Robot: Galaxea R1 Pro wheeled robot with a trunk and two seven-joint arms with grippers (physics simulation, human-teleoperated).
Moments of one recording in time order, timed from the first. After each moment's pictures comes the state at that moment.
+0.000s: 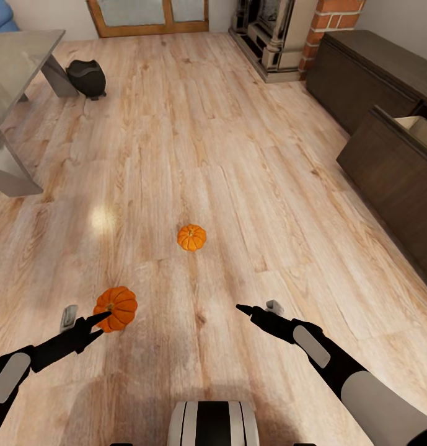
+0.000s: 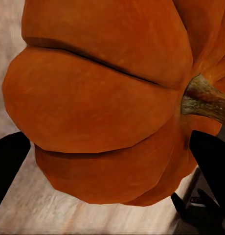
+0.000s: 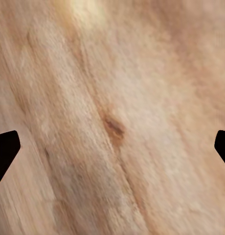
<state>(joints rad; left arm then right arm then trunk) -0.48 0.37 0.25 -0.81 0.91 0.81 -0.58 -0.72 -0.16 0.49 -0.66 -1.11 0.39 0.34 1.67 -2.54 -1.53</state>
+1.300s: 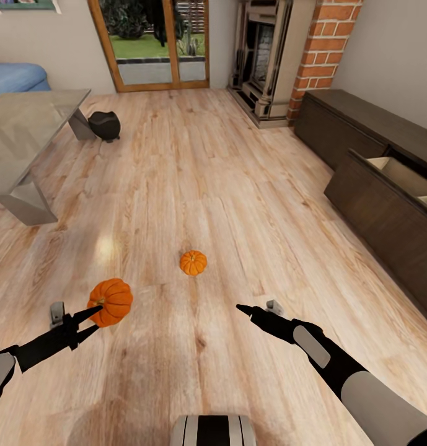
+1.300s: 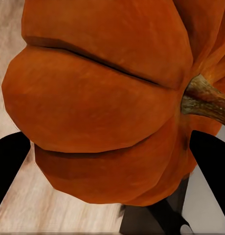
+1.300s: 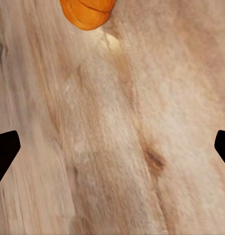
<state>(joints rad) -0.47 0.42 0.28 -0.82 0.94 0.94 -0.76 -0.72 -0.16 0.49 -0.66 -1.11 0.39 0.34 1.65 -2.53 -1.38</state>
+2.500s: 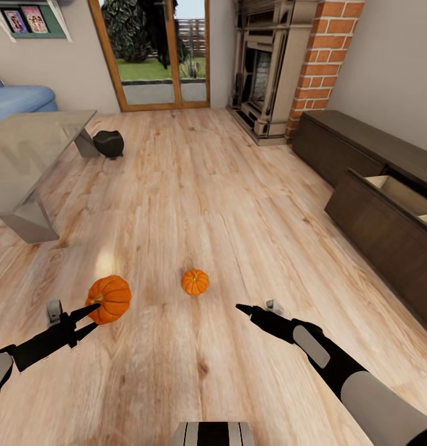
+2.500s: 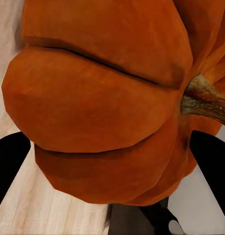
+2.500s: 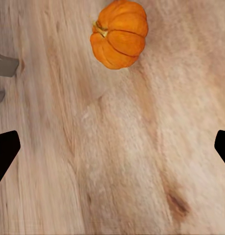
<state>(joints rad) -0.47 0.43 0.28 -0.82 0.94 0.94 -0.83 -0.72 -0.16 0.49 -0.66 -1.11 0.38 0.35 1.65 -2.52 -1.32</state>
